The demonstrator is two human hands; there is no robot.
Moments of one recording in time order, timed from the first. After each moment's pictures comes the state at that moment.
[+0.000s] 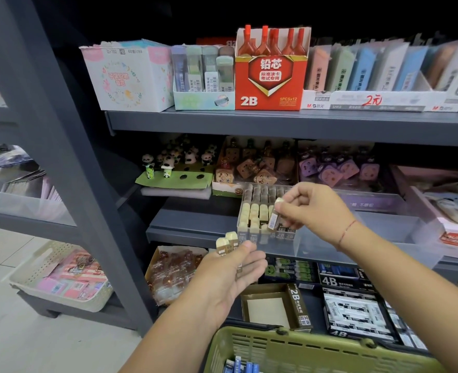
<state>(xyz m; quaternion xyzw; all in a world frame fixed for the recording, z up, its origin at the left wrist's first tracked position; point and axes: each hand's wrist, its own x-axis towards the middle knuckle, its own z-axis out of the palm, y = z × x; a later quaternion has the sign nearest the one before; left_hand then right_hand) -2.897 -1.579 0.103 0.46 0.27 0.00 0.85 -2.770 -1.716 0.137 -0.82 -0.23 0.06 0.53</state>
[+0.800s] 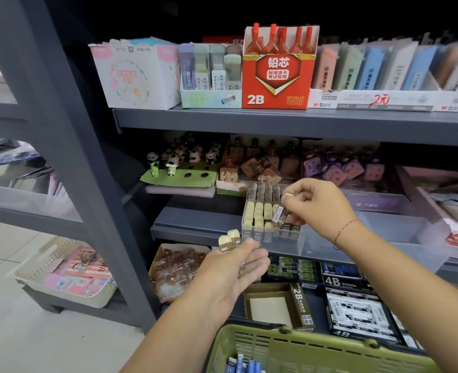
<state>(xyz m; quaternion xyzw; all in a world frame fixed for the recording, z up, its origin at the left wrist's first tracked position) -2.897 -1.577 0.103 0.45 0.28 0.00 0.85 -2.770 -1.707 0.137 -0.84 -0.21 -0.01 0.50</state>
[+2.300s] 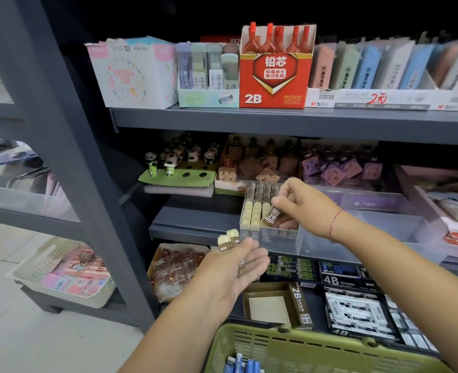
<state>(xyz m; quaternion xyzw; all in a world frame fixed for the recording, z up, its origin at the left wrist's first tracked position) -2.897 -1.579 0.106 0.44 0.29 0.00 0.85 -2.765 -1.701 0.141 -0.86 -0.26 0.11 0.43</state>
